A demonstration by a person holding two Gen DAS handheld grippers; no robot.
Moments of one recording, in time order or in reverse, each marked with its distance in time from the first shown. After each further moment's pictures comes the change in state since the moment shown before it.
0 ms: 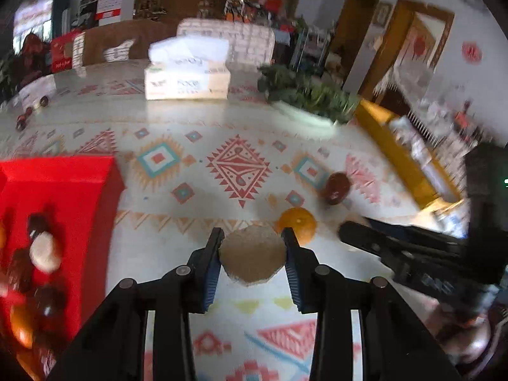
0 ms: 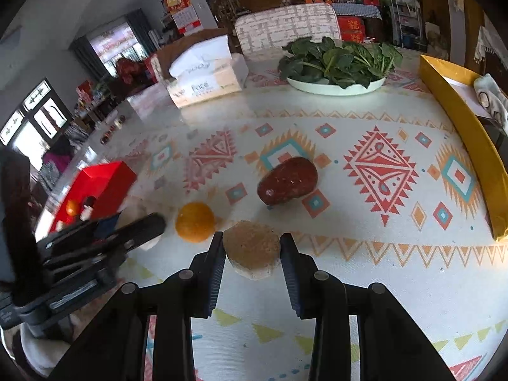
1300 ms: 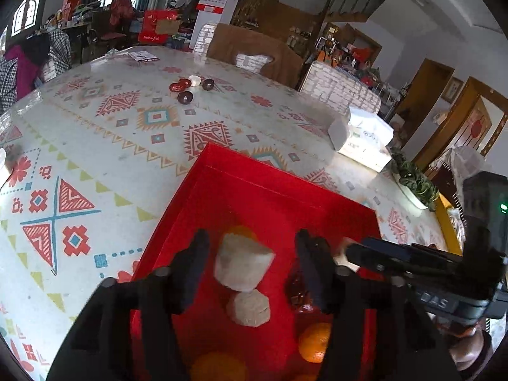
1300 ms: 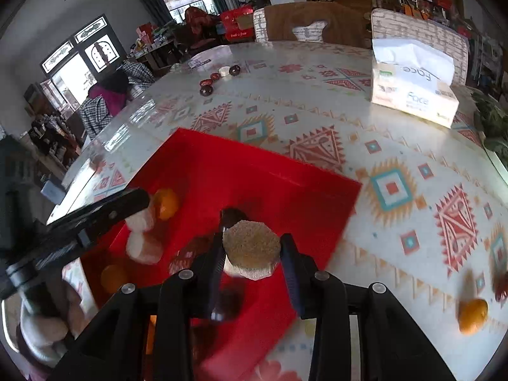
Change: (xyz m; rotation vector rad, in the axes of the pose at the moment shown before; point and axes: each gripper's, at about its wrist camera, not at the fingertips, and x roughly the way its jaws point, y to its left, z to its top) left arm -0.107 0.244 -0.007 -0.306 -0.115 0.165; right arm 0.114 0.244 0.039 -0.279 0.146 0.131
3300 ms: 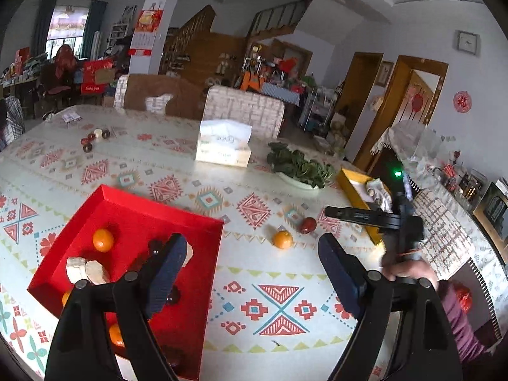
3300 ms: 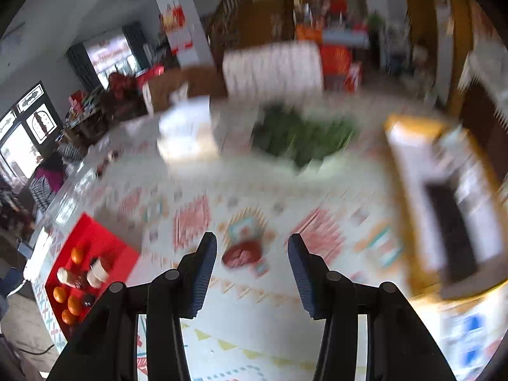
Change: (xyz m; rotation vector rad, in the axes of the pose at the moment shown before) left arm -0.102 -0.208 -0.079 0.218 -0.129 -0.167; right arm -0.176 -0.227 -0.078 0.287 -0.167 -0.215
